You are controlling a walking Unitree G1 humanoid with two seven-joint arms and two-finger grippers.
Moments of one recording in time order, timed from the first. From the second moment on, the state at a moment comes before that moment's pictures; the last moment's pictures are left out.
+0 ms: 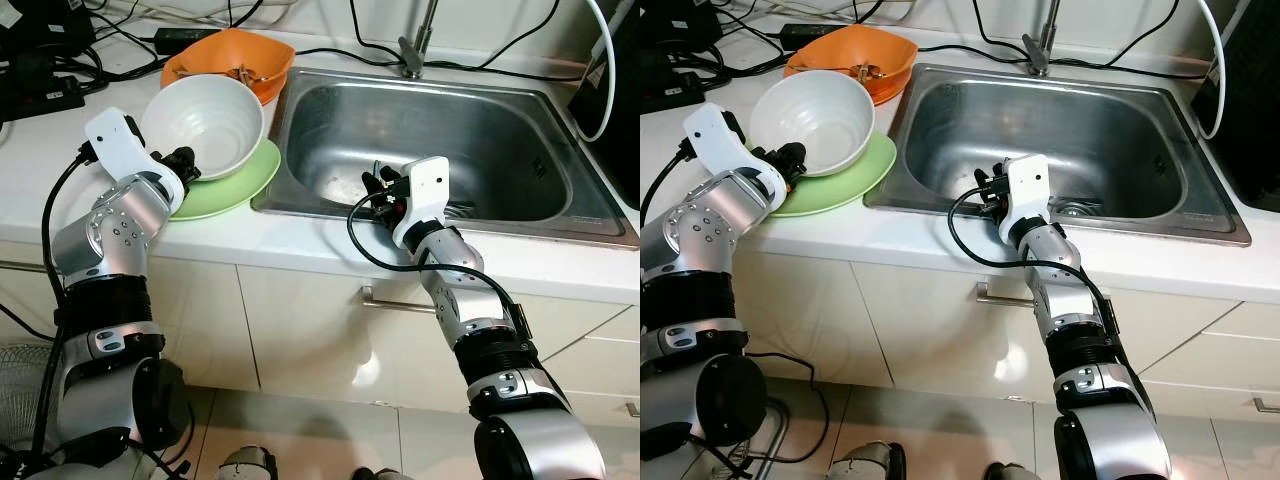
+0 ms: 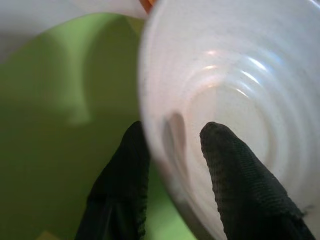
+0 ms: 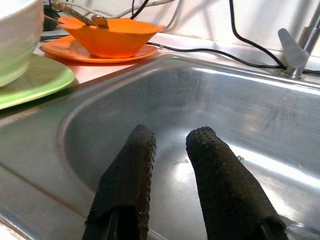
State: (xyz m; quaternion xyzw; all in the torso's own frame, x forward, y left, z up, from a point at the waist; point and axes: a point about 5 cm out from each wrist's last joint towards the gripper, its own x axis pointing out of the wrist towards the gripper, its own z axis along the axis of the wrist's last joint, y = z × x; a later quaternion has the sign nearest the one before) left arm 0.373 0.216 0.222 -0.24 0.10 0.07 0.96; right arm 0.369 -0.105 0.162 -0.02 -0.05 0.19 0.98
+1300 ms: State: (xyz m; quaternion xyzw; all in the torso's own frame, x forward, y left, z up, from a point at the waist) left arm 0.352 0.206 0.268 -0.26 -0.09 0.03 0.96; right arm 0.370 -0.108 0.162 -0.02 -0.05 0.19 0.98
